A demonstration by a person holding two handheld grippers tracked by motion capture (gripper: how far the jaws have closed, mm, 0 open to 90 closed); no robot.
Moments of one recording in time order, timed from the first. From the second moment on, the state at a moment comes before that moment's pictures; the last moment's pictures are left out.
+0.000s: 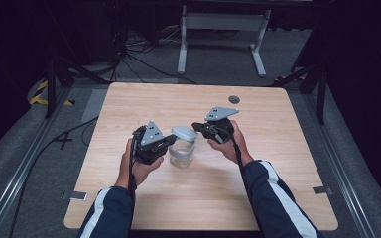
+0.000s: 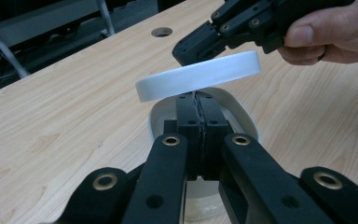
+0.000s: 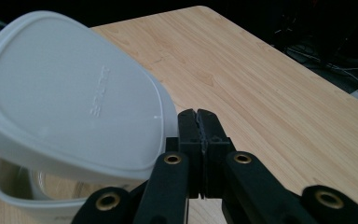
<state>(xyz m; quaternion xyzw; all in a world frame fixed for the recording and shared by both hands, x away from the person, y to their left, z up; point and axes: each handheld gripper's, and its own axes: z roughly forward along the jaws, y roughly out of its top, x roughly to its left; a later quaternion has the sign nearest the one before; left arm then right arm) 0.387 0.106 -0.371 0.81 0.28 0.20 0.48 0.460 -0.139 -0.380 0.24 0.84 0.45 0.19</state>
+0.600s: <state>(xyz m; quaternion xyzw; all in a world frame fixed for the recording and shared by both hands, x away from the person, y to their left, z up) 0.405 0.096 -0.355 0.81 0.27 0.21 0.48 0.436 -0.181 -0.385 0.24 0.84 0.43 0.21</state>
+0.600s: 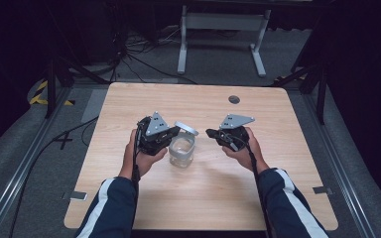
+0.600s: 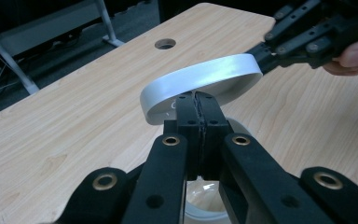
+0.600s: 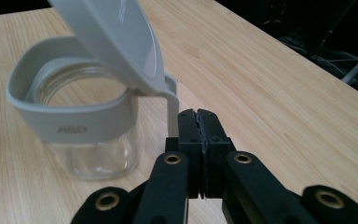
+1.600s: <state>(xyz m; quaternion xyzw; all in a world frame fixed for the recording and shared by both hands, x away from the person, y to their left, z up) 0.429 0.088 -0.350 0.81 0.27 0.21 0.47 0.376 -0.257 -0.408 0.26 0.85 0.41 0.20</state>
